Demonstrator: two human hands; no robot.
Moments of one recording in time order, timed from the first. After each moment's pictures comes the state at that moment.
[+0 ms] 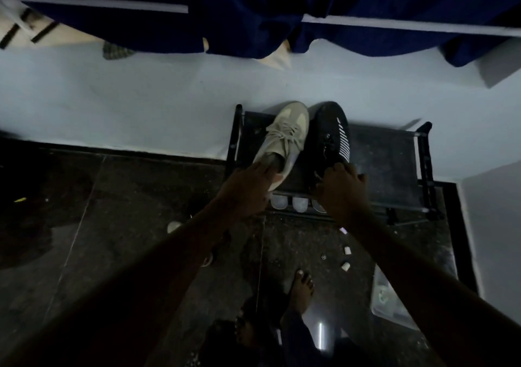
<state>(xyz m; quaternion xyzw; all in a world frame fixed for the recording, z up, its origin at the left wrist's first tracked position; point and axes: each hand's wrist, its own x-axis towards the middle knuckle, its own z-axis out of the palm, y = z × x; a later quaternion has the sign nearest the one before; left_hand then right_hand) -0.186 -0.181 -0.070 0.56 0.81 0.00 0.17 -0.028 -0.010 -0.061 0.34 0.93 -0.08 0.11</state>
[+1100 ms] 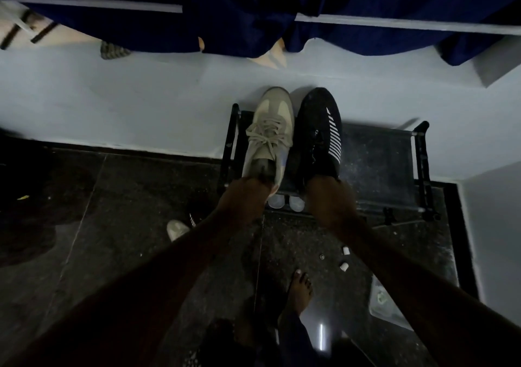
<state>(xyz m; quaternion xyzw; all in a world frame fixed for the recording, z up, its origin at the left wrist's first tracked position) -0.154 -0.177 -0.054 0.55 0.82 -0.06 0.13 -0.016 -0.028 -0.034 0.30 0.93 -0.17 0.12</state>
